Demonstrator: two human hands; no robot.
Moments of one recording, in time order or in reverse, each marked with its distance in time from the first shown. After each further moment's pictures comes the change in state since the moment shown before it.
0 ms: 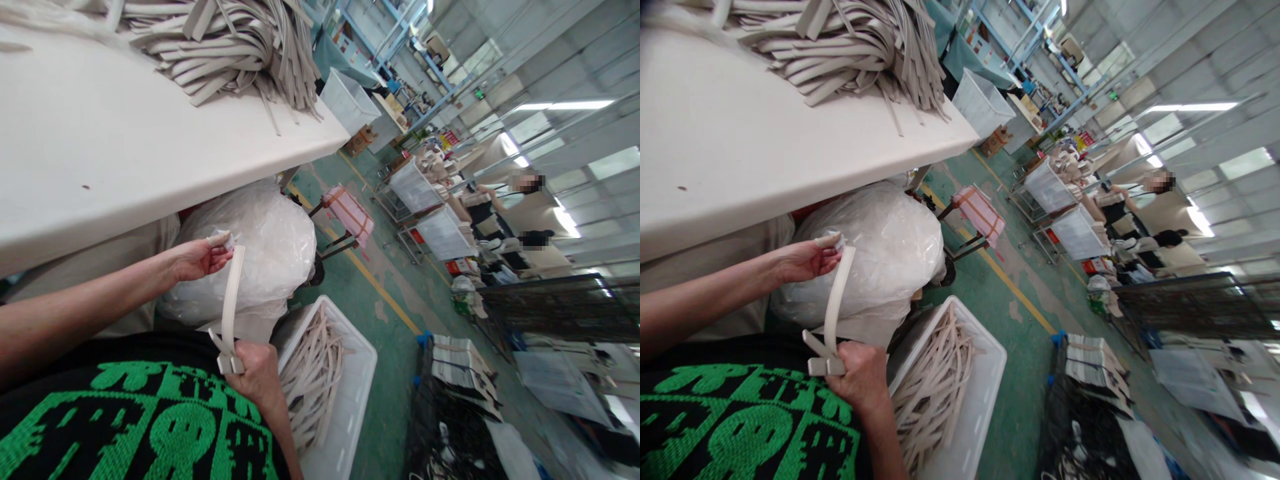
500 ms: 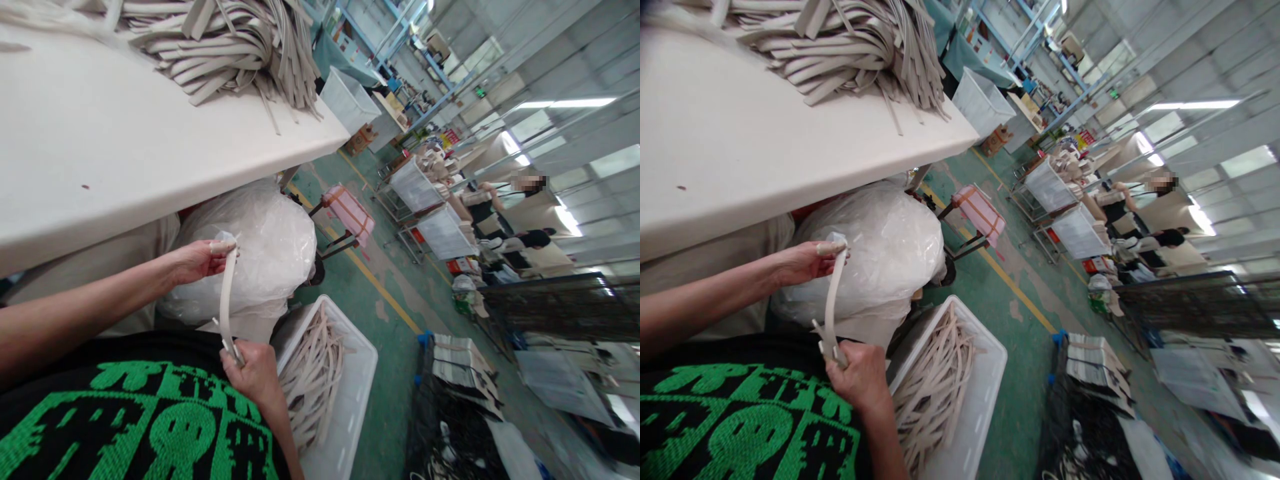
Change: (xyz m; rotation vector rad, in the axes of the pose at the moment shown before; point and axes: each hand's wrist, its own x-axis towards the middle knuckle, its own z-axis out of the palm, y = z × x) left_hand -0.003 -0.009 -0.002 0.190 -0.048 0.145; right_hand 0.003 -0.011 -0.008 0.170 -0.107 0.261
